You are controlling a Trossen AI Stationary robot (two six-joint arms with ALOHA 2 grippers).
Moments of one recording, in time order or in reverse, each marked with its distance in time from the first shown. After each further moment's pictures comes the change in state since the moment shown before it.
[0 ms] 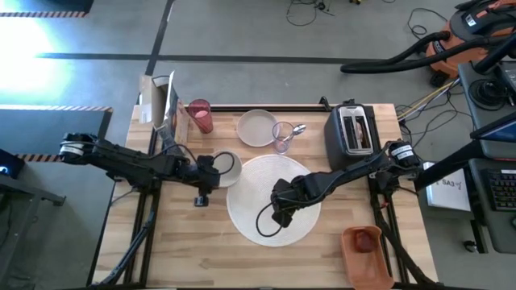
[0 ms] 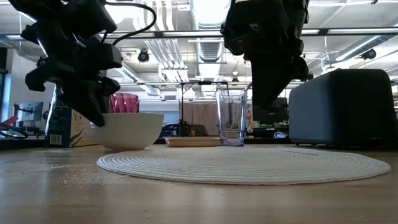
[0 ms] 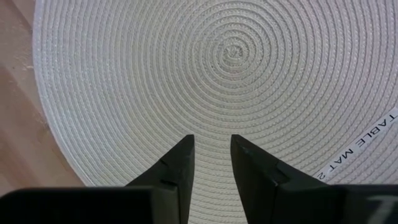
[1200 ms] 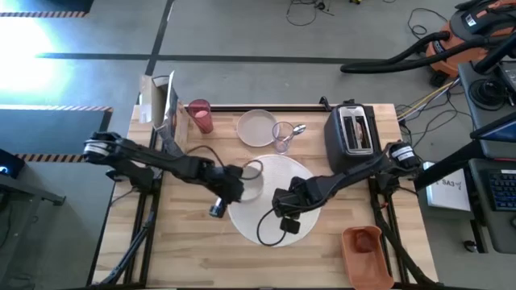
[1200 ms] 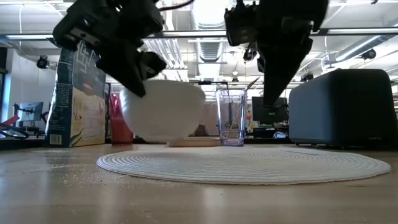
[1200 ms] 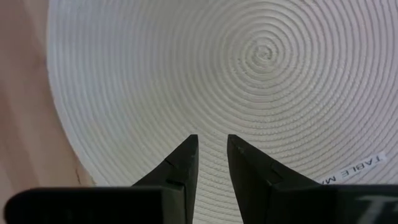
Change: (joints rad) left arm -0.049 0.307 0.384 -0.033 0.242 0.171; right arm 0.038 0.000 -0.001 -0.007 -0.006 -0.311
